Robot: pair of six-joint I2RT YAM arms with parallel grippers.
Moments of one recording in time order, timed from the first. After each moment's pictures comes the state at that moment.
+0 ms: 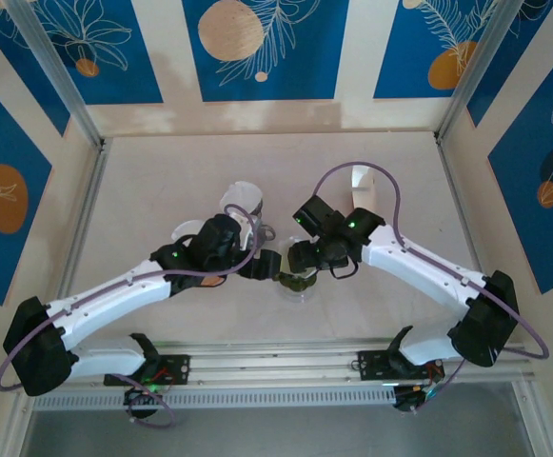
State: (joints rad) left arm -0.85 1.19 0.86 -0.38 0.14 -0.56; right arm 0.81 1.38 1.19 -1.06 0.03 0.59
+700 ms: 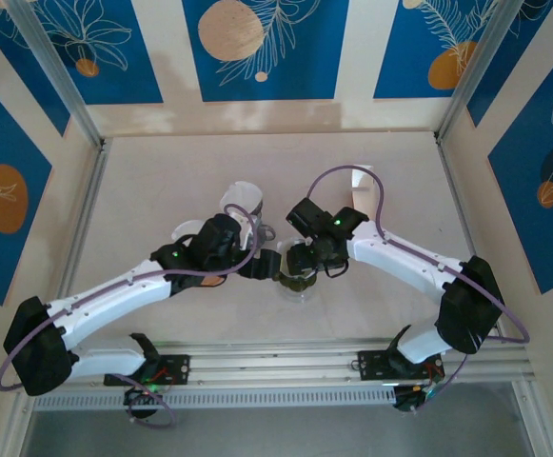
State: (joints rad) left arm -0.85 1.20 0.86 -0.37 0.14 -0.57; right arm 0.79 1.46 1.16 -1.02 0.04 0.57
